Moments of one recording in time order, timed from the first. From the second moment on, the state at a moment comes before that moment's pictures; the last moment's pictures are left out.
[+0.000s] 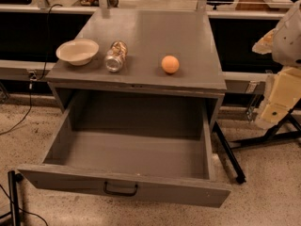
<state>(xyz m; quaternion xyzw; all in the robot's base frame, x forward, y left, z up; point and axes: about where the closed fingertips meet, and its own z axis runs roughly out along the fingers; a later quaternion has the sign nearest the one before) 0.438 -0.217 0.976 -0.60 0.78 -0.03 0.16</state>
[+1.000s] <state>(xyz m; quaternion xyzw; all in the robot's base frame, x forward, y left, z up) 0.520 -0.202 0.977 -0.60 0.76 -0.01 0.25</state>
